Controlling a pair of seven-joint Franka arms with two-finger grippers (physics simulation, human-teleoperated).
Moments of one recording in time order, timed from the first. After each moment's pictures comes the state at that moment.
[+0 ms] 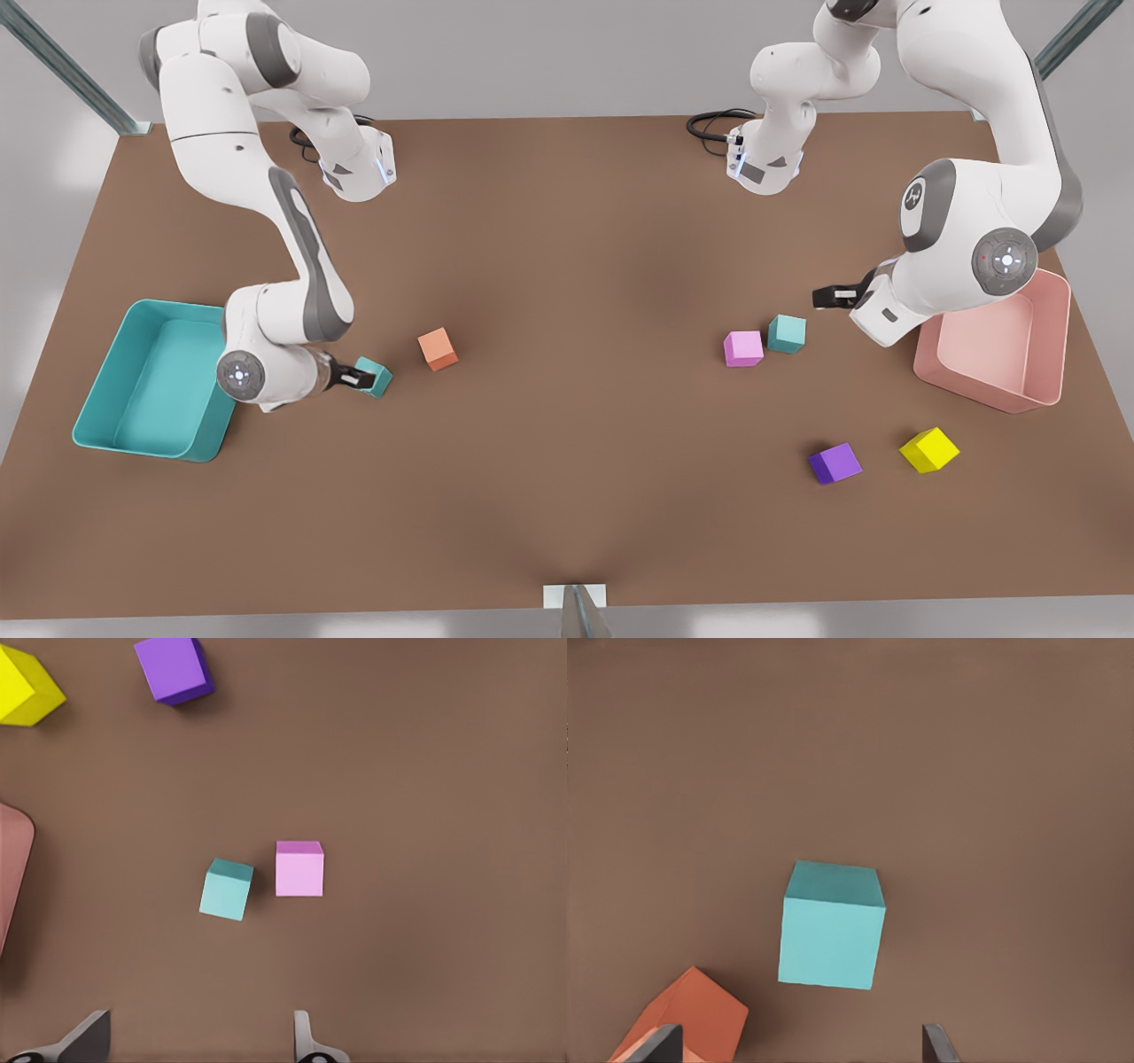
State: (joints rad) left arm -0.02 0.20 -0.10 -1.54 -0.03 1.44 -0.13; right arm 0.03 0.46 0.11 -1.76 0.07 1.92 0.43
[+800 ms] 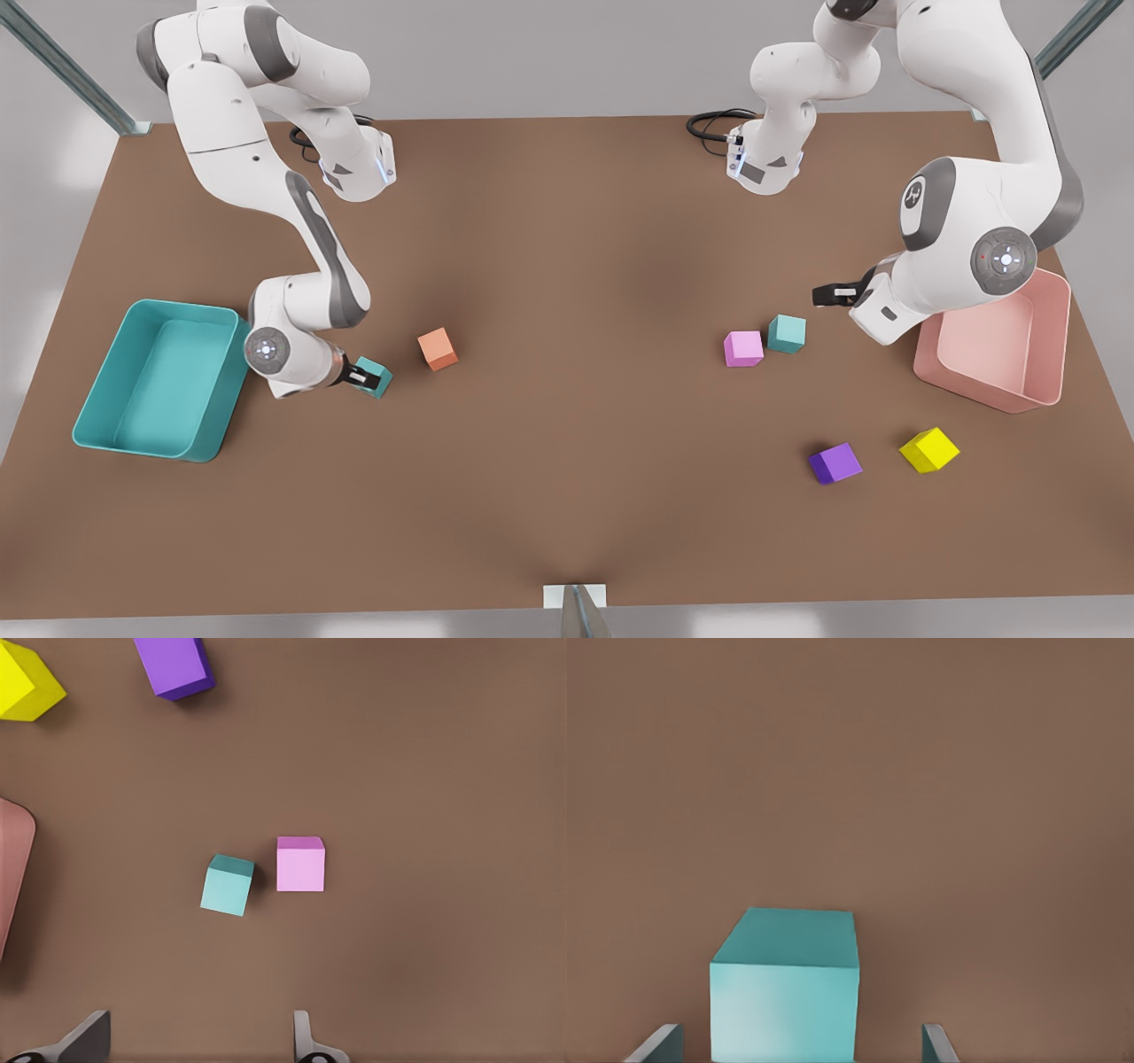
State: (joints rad) left arm -0.02 0.19 -0.11 -1.54 -0.02 1.43 -0.13; right arm 0.03 0.43 0.11 -2.00 0.02 2.23 0.50
